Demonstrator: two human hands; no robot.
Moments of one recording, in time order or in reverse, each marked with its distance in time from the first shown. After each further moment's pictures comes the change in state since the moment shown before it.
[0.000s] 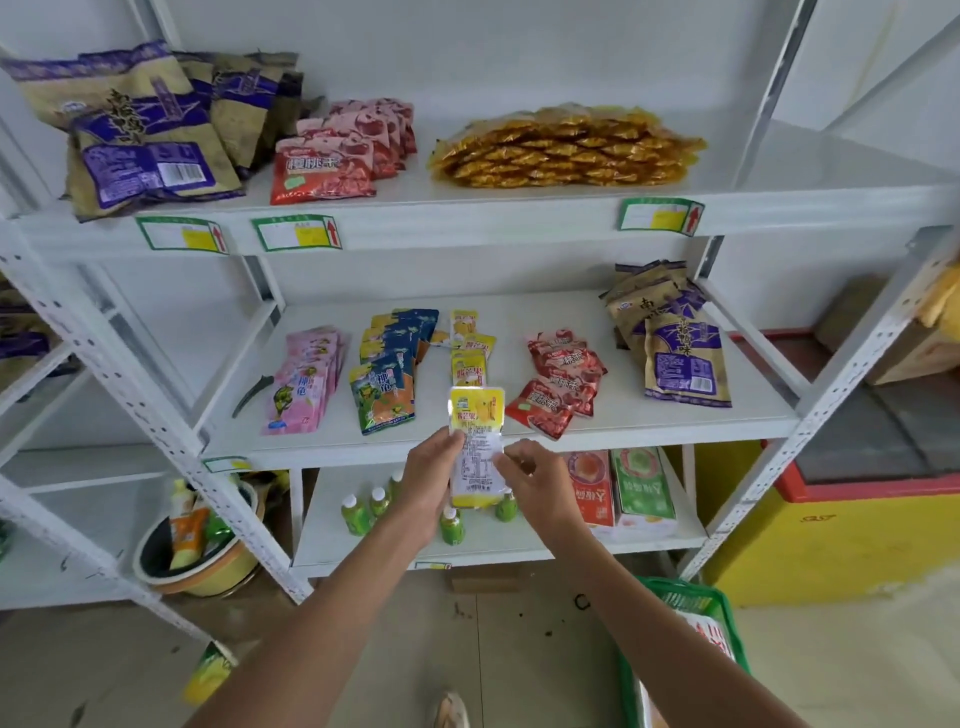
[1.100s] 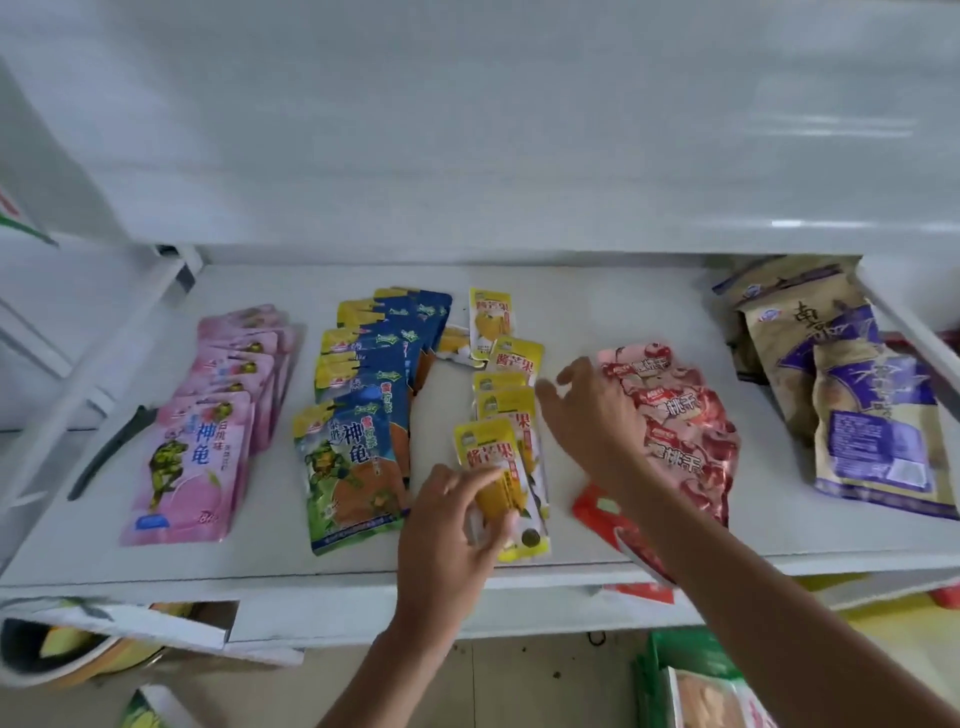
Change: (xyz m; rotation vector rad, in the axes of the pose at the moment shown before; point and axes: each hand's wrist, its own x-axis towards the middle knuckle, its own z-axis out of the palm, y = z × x) left_hand 0.235 -0.089 -0.037 0.740 0.110 0.606; right_hand 0.316 0.041 0.057 -0.817 0.067 0.176
